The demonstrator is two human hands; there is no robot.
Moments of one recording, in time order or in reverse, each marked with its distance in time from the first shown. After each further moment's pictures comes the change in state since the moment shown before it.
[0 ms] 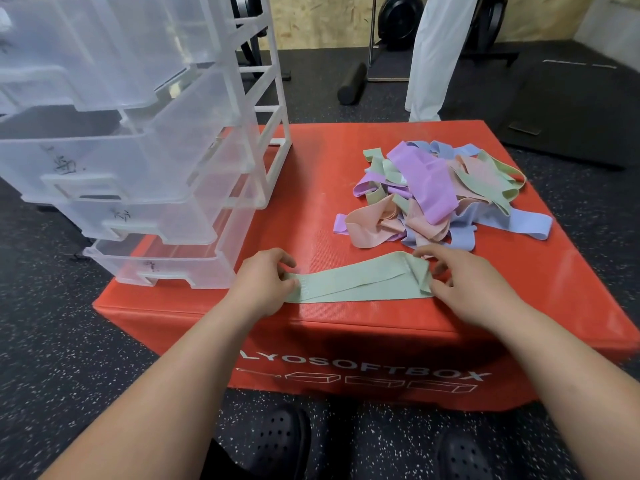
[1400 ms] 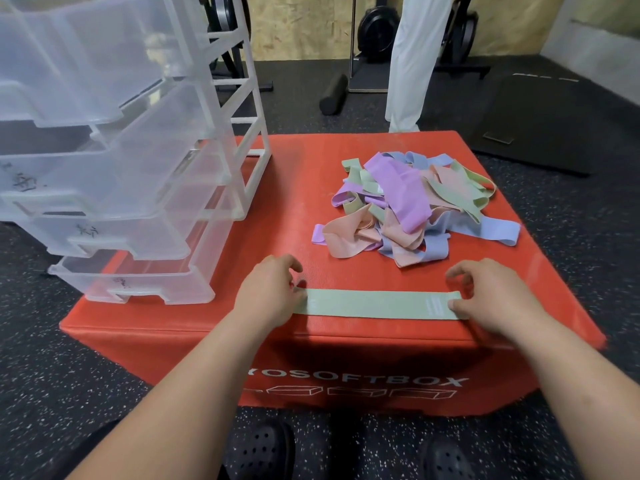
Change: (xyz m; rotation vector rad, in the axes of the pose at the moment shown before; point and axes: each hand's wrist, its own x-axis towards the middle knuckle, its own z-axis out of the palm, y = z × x) left_hand 0.003 0.047 0.023 0.087 -0.004 0.074; right_hand -0.013 0.050 -0.032 -0.138 0.014 0.249
